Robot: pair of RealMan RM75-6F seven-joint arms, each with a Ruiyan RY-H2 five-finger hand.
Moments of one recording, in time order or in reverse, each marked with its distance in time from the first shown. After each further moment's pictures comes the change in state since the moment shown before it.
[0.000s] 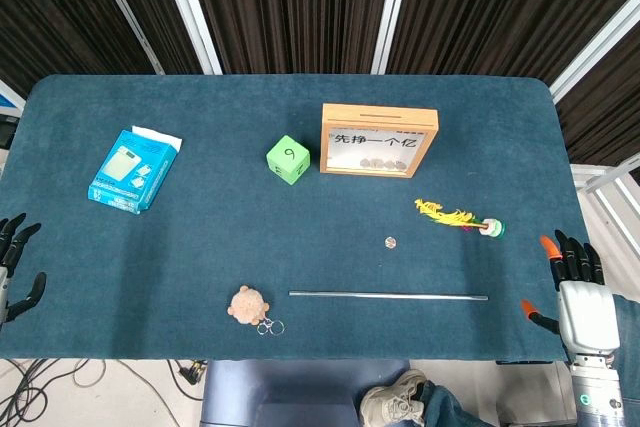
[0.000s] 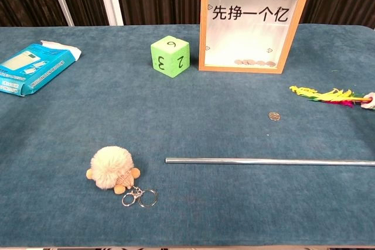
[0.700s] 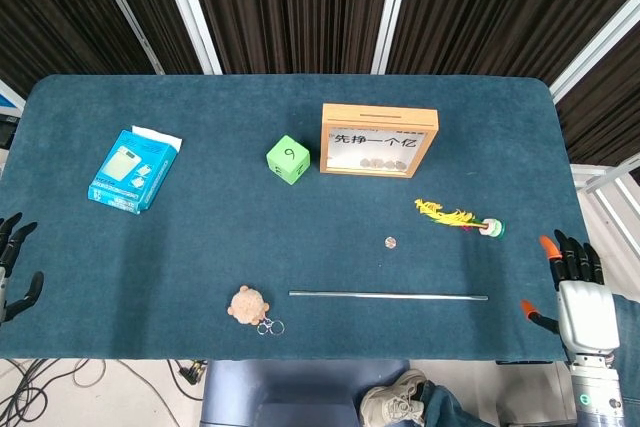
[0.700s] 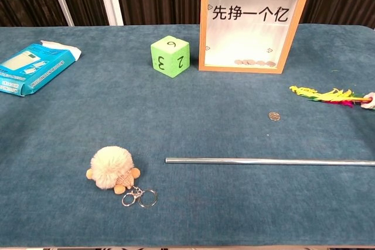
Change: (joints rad) left arm 0.005 -0.007 -0.006 -0.005 -0.010 0.015 0.024; right arm 0.000 0.000 -0.002 -0.002 -0.001 -0.002 -0.001
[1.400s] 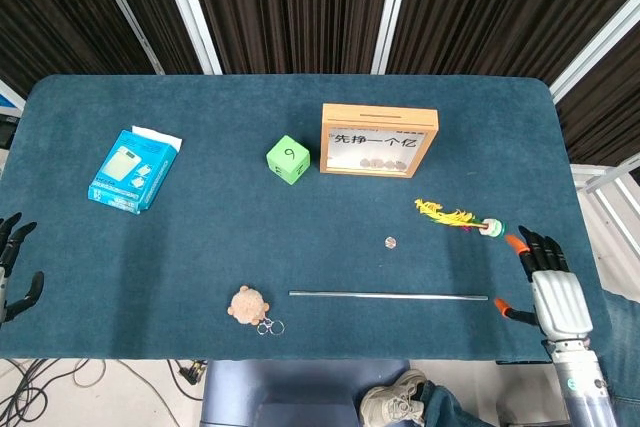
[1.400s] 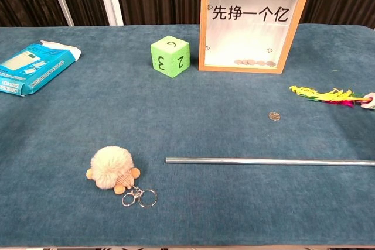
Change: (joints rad) left arm 0.002 -0.006 -0.004 -0.008 -0.010 0.003 -0.007; right arm 0.098 0.035 0.003 -0.016 -0.008 -0.185 0.162
